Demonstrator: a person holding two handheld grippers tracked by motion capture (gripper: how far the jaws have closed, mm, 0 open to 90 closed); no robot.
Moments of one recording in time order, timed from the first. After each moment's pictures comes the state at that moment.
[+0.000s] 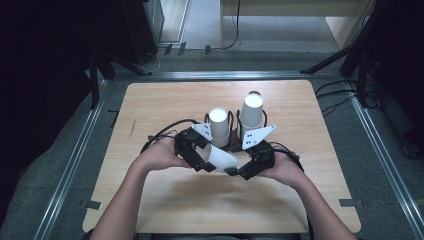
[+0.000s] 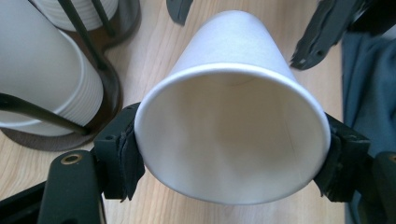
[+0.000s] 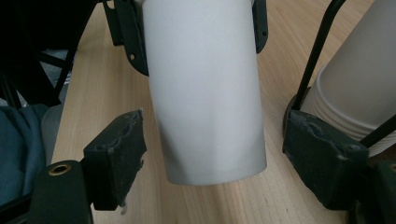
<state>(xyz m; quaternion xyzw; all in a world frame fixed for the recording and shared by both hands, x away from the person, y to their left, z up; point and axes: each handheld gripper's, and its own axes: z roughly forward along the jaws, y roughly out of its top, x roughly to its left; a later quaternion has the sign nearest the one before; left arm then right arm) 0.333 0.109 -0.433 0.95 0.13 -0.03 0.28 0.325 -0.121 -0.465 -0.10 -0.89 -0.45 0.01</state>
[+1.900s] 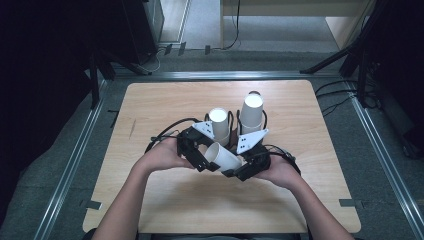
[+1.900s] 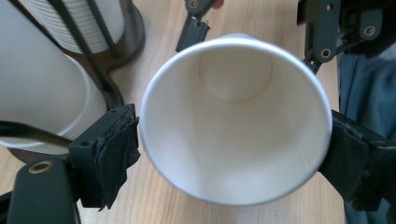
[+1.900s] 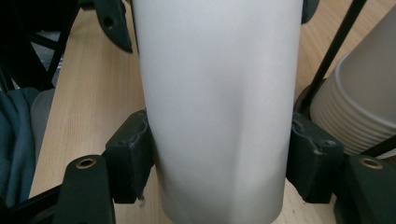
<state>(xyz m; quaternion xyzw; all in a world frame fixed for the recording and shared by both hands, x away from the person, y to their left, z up) 0.333 0.110 -0.425 0.93 0.14 -0.02 0.33 0.323 -0.111 -0.473 -0.08 -0.90 -0.43 0.00</state>
